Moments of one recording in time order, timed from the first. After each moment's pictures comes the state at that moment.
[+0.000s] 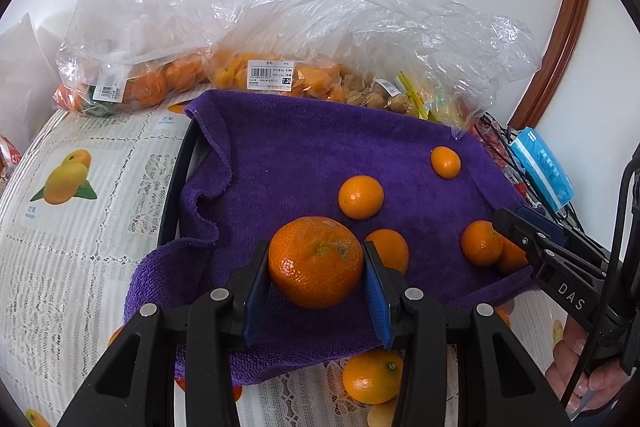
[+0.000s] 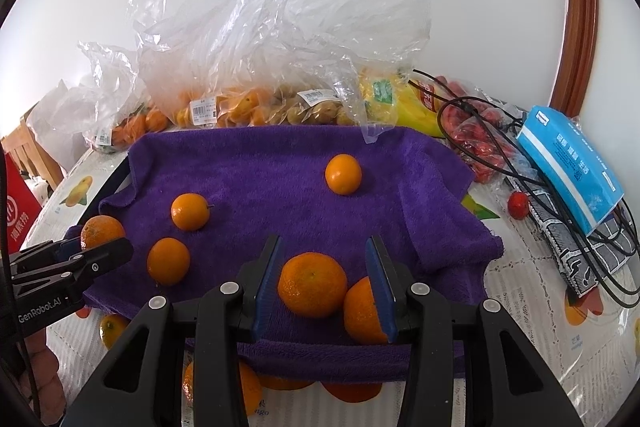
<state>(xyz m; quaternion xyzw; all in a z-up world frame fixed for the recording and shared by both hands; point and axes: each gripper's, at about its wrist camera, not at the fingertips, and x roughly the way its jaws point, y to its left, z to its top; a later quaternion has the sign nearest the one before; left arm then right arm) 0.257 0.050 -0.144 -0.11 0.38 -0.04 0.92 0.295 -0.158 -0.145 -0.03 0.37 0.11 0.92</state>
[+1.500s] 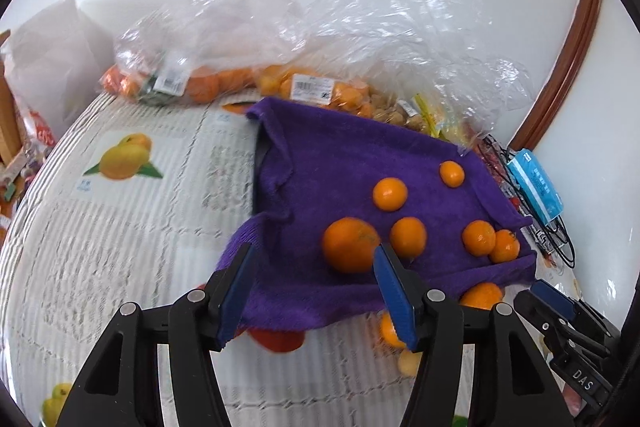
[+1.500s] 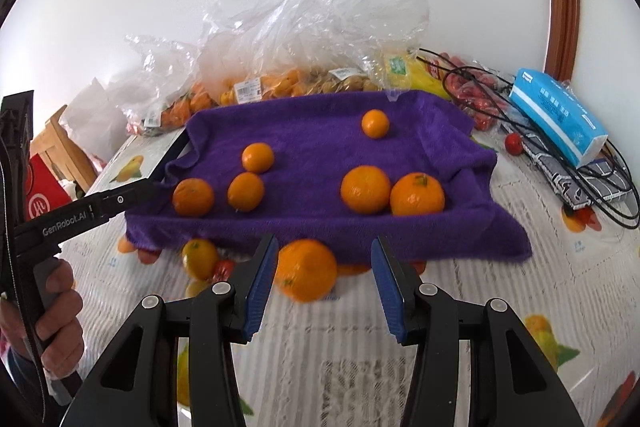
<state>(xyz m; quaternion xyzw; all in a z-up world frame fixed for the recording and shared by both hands) 0.212 0.099 -0.129 -0.15 0.37 -0.02 0.92 0.206 -0.146 -0.134 0.01 0.39 0.13 0.91</state>
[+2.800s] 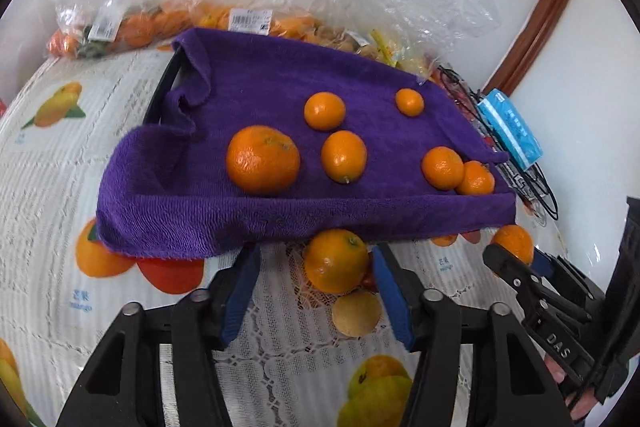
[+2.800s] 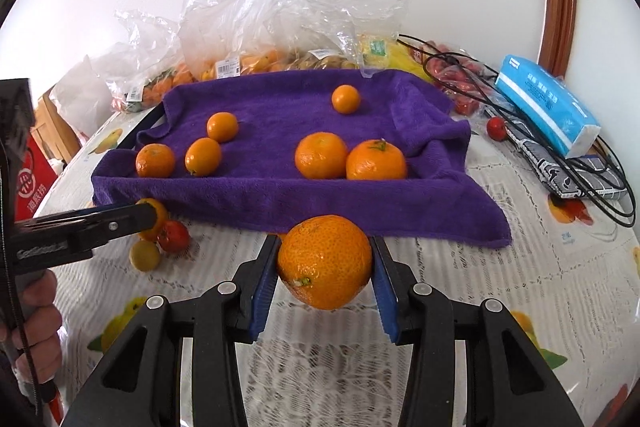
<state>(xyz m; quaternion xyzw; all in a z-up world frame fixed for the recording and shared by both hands) 0.212 0.039 -0.164 -0.14 0.43 -0.08 0.89 0.206 -0.180 -0.163 -0.02 0.39 0.12 0.91</state>
